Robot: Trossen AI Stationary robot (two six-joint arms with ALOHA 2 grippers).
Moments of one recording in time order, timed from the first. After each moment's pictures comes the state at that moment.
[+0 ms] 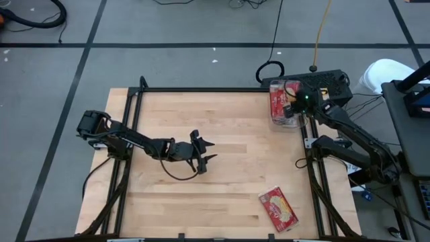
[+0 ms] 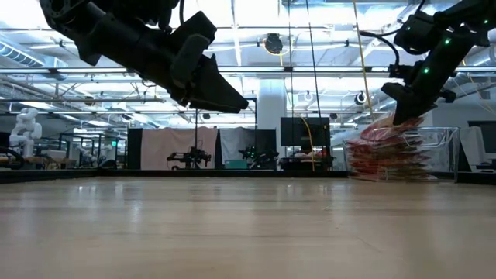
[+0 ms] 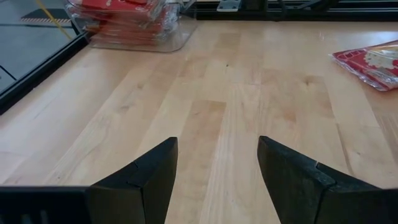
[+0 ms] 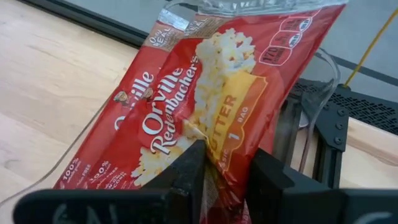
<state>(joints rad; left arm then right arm) -0.17 1.62 0.70 0.48 -0.36 -0.09 -0.96 0.73 0.53 -0.58 0.21 0.09</state>
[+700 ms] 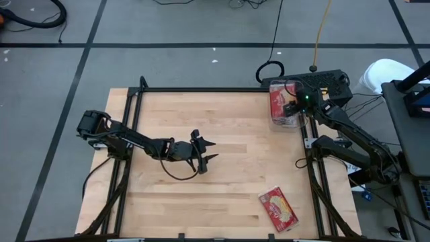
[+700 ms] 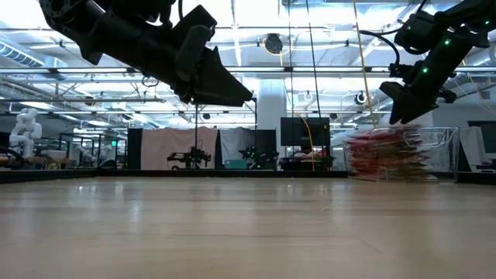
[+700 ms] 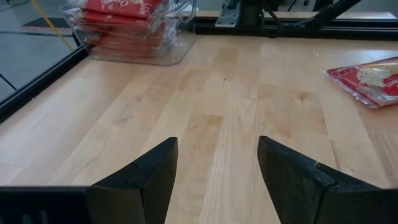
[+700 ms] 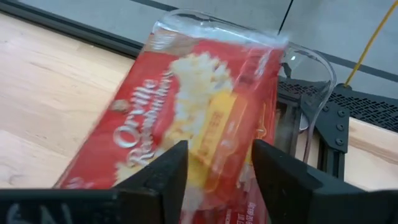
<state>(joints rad) -0.17 1.62 0.70 0.53 -0.36 -0.09 -0.96 0.72 0.52 -0.55 0.22 0.13</state>
